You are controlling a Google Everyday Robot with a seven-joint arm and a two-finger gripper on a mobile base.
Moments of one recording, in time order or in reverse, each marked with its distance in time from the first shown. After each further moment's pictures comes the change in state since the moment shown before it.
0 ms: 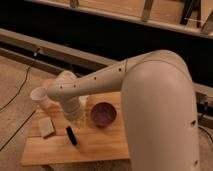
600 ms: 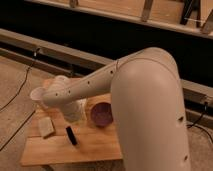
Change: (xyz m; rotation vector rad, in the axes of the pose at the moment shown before) arm -0.002 -0.004 0.010 0.138 -0.018 -0.005
